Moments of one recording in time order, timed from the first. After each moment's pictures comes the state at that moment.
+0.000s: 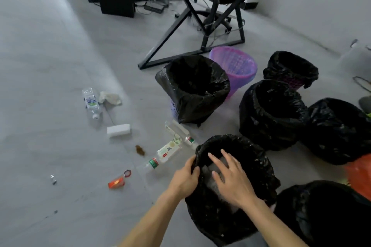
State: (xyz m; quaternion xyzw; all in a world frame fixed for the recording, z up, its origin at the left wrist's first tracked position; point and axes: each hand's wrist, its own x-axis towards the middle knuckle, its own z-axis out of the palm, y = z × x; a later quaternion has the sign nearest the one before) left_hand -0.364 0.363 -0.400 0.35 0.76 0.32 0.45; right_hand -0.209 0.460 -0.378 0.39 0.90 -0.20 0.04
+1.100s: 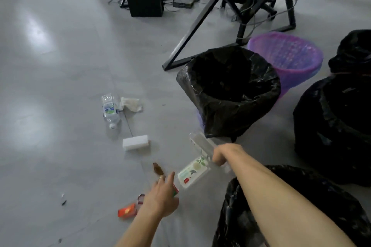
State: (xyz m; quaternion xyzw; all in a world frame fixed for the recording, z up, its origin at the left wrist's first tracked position) left_hand -0.487 0.378 -0.526 0.32 0.88 0.01 0.35; right_hand -0.439 0.605 -0.468 0.33 0.80 -0.11 0.48
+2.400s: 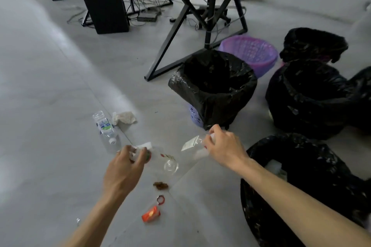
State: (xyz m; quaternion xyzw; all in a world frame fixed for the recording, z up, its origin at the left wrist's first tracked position) left_hand -0.608 0.287 -0.422 0.30 0.91 0.27 0.12; right_hand -0.407 0.473 -0.393 0.46 0.86 -0.22 -0.08
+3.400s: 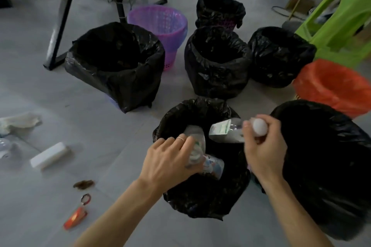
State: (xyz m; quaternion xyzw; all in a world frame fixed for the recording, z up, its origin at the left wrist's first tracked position) left_hand -0.342 0.397 -0.399 0.77 0.57 0.27 -0.11; right_hand -0.128 0.442 -0.363 0.64 0.60 -0.14 -0.46
